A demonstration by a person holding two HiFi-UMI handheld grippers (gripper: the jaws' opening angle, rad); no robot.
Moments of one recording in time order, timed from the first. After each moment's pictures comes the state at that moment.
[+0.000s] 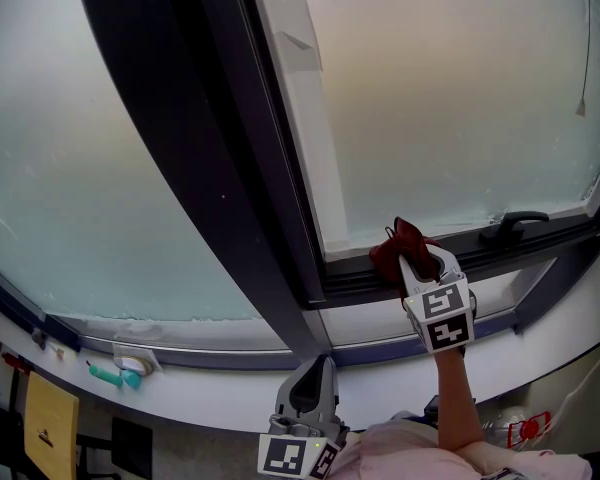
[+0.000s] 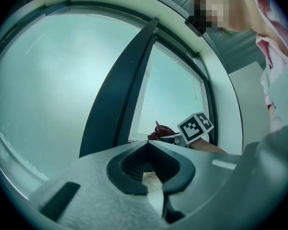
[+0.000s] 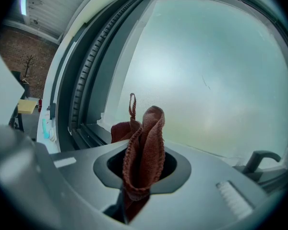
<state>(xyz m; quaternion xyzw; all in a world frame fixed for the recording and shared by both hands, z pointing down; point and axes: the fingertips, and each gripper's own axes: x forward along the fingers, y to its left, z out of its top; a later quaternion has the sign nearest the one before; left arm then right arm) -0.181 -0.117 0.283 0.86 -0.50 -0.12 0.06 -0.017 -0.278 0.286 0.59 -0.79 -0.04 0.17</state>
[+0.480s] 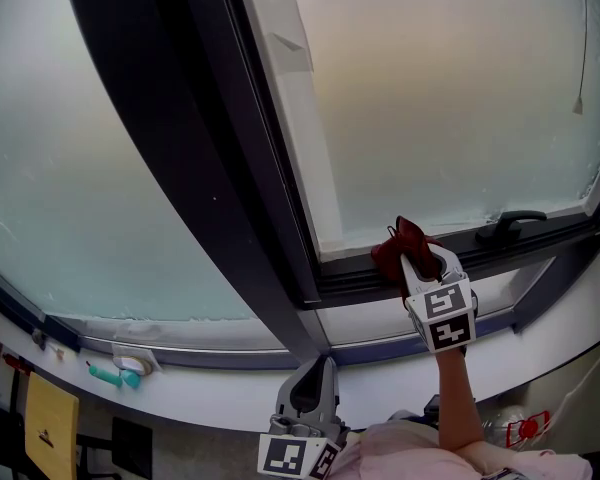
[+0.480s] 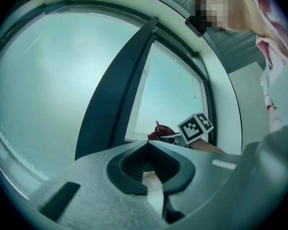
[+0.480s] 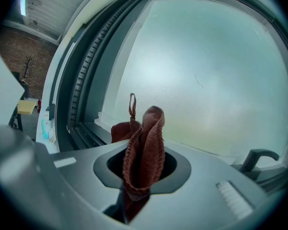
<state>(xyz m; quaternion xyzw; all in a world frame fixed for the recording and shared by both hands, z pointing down) -0.171 -0.116 0.283 0.86 -0.49 -0.12 0.06 -0.004 -0.277 0.286 0.59 -0.79 -0.04 0.17</state>
